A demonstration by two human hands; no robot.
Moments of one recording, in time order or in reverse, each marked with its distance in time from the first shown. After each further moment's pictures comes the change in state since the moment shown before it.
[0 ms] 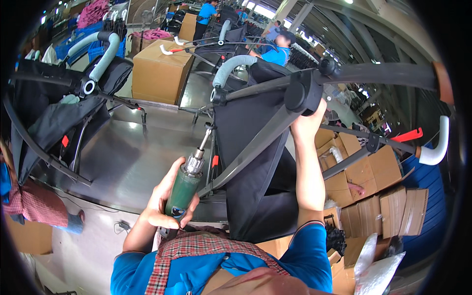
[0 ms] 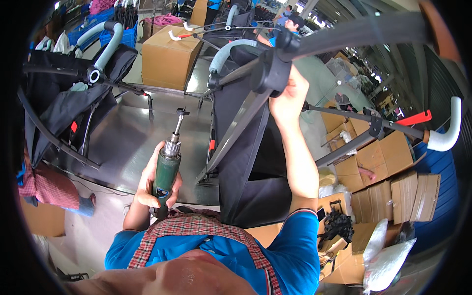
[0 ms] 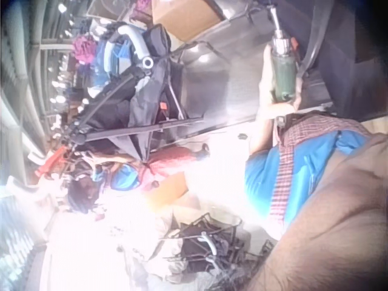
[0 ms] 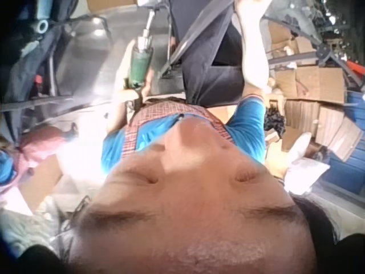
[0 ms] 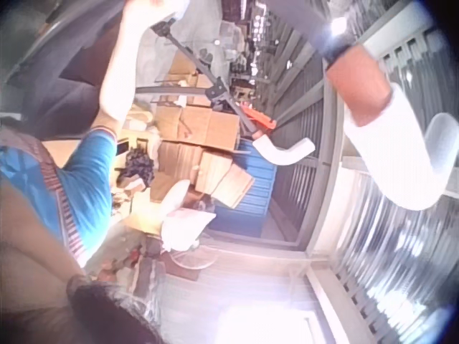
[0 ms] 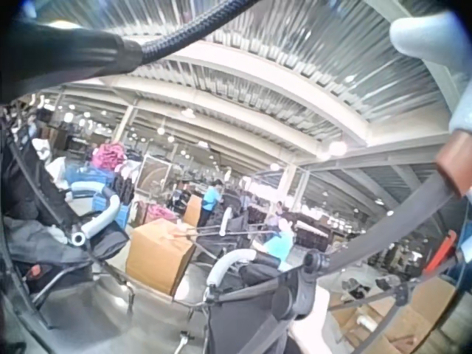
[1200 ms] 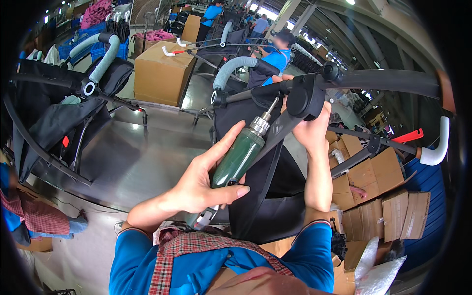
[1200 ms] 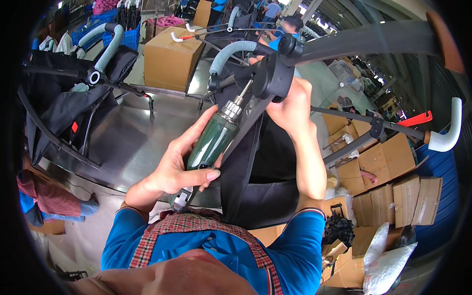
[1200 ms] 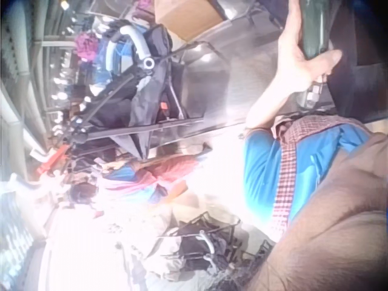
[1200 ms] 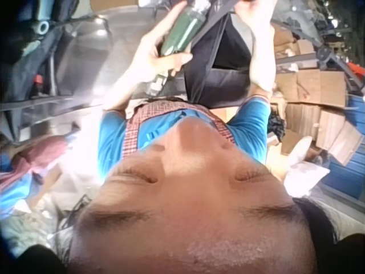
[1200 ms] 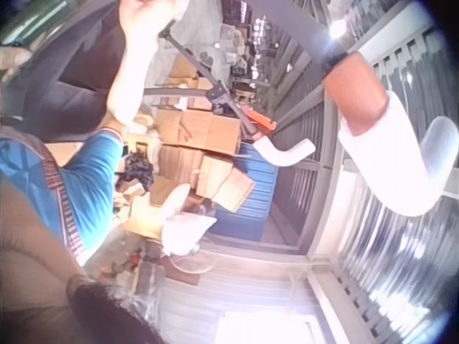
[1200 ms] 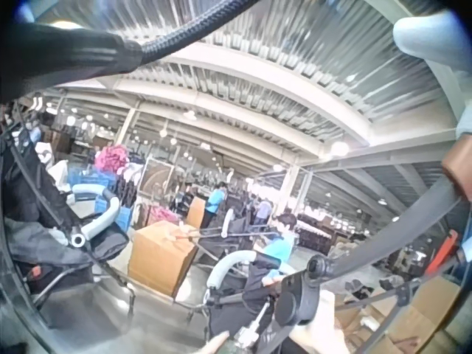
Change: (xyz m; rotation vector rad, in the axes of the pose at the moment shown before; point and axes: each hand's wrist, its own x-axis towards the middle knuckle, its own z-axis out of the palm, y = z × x) left_hand 0.107 0.016 0.068 0.440 0.057 -0.167; right_hand 0.027 -0.011 -0.023 -0.254 -0.340 -0.181
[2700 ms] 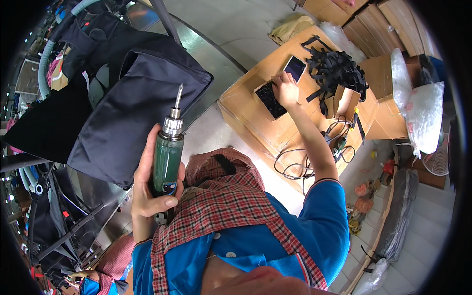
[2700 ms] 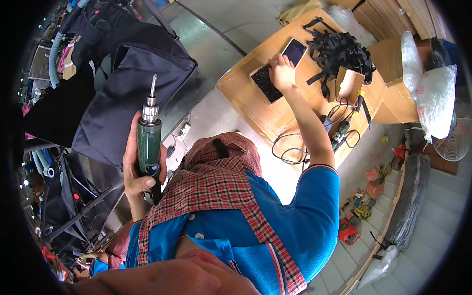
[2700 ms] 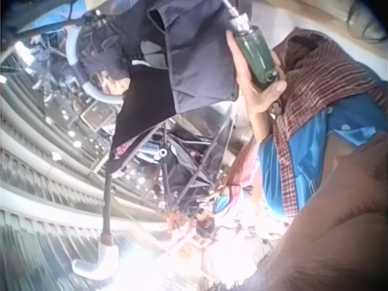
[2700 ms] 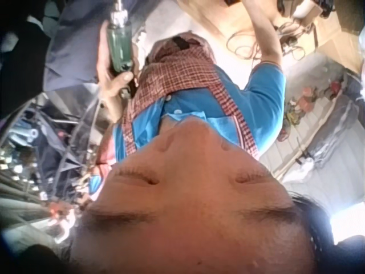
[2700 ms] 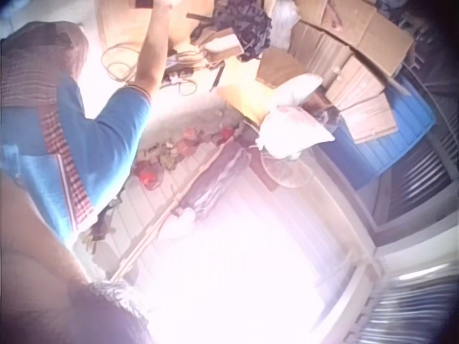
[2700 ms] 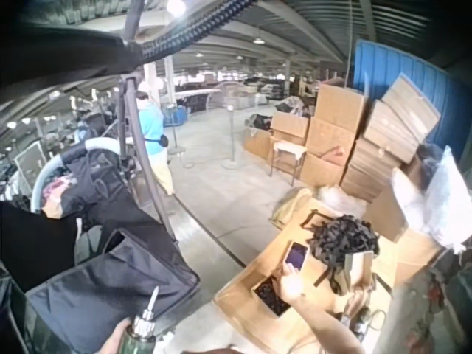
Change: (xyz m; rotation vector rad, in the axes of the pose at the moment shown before) left_hand -0.024 -0.166 0.215 -0.019 -0.104 -0.596; right_hand -0.663 -0.052 -0.171 -0.726 -0.248 1.169
